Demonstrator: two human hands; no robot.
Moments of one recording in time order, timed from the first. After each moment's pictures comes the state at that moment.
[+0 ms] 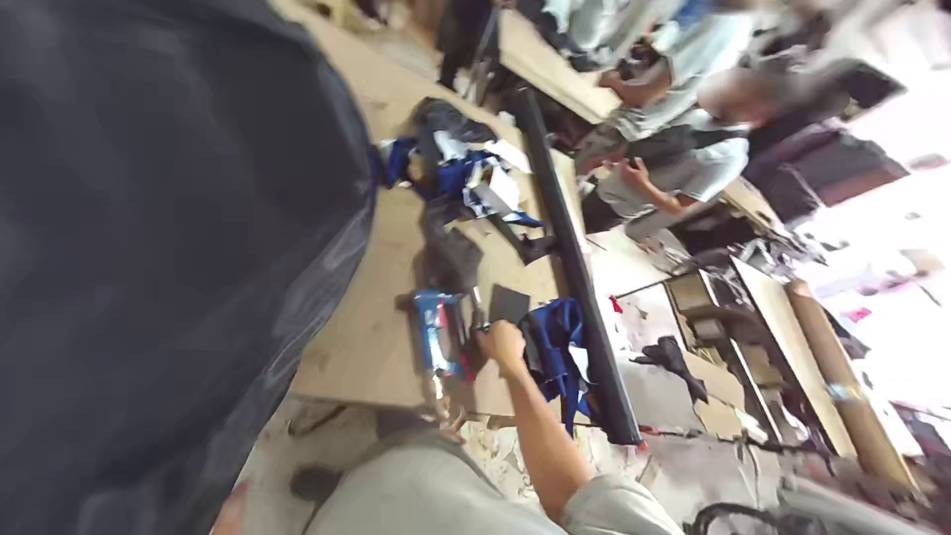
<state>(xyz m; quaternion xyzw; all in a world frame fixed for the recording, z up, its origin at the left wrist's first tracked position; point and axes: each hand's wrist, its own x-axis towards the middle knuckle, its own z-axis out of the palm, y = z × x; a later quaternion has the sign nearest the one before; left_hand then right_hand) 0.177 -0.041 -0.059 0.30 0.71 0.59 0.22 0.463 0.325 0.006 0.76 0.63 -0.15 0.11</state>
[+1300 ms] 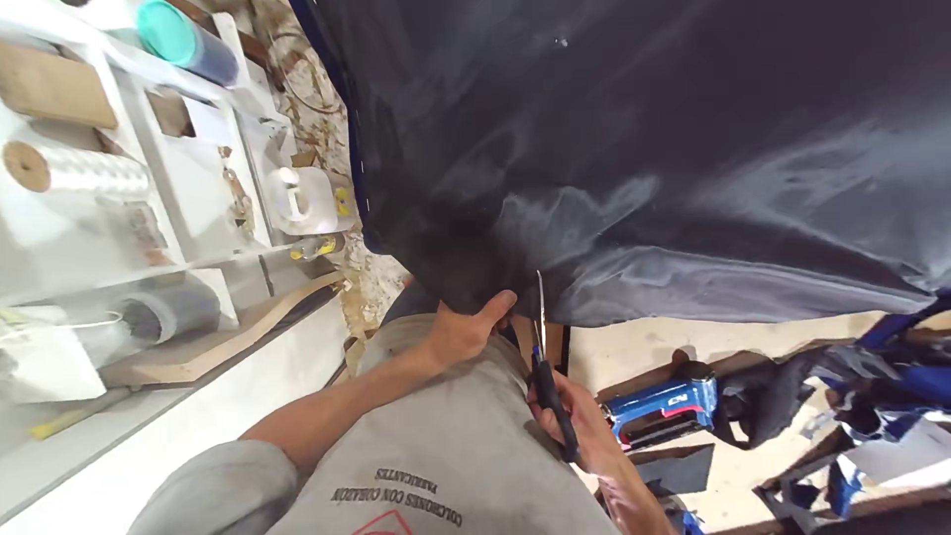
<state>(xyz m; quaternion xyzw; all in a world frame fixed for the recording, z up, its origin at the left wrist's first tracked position) 0.198 -0.008 -0.035 -0.13 0.57 0.79 0.17 0.292 0.202 0.025 0.14 0.63 -0.65 0.39</state>
